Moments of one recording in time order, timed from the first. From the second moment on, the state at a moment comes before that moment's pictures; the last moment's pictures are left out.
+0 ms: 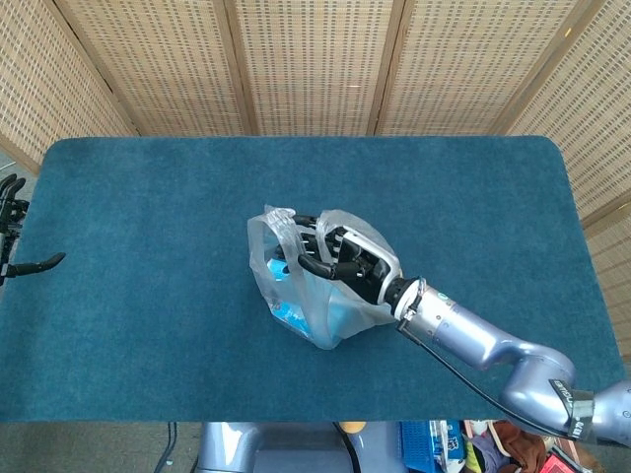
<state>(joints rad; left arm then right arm) -0.40 -1.17 -0.12 -1.24 1.27 1.32 -0.51 0.91 -0.93 0.54 -2.01 -1.11 0.45 1.69</state>
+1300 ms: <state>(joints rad) -0.33 -1.26 -0.18 -1.15 1.28 1.26 -0.55 0.86 -1.07 0.78 -1.92 -1.02 0.10 1.43</state>
